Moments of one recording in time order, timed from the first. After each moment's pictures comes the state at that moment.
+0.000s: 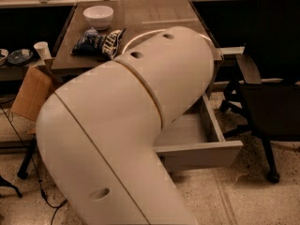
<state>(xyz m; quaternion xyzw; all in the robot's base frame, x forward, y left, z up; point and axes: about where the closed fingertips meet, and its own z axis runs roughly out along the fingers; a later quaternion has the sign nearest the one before) 0.752 0.200 0.643 0.03 0.94 0.20 0.28</state>
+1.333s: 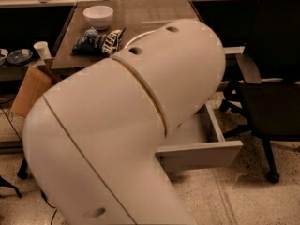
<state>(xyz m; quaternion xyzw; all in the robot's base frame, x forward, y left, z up) 0.738 0.158 0.647 0.05 0.95 0.16 0.28</state>
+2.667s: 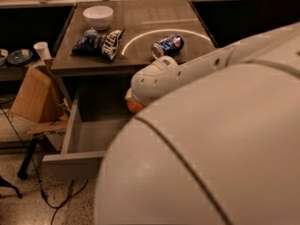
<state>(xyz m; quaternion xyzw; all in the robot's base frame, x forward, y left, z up) 0.676 0.023 0.696 0.11 0.94 0.13 0.28</state>
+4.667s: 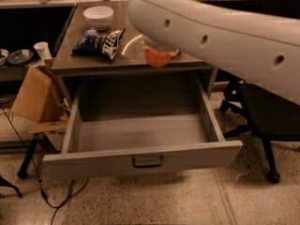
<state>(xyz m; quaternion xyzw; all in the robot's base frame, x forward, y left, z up) 0.648 -0.043 0.928 0.12 0.92 0.03 0.38</state>
